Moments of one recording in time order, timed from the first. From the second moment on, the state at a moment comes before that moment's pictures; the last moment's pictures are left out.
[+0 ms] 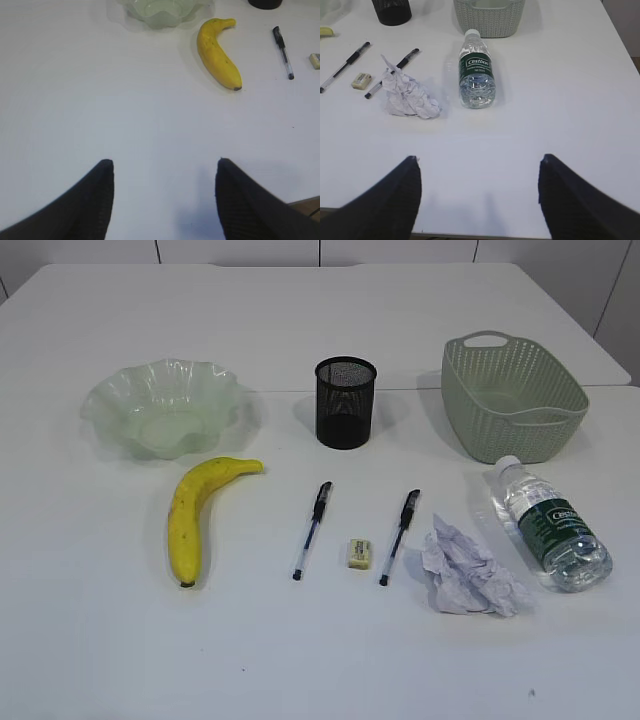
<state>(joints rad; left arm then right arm) -0.05 0.01 -0.51 -0.11 1.10 0.08 0.12 -0.02 -0.50 -0.06 1.14 0.03</state>
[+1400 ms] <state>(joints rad) -0.05 0.84 -0.96 -0.46 0.75 0.36 0.12 0.30 -0.56 0.07 0.87 -0.07</state>
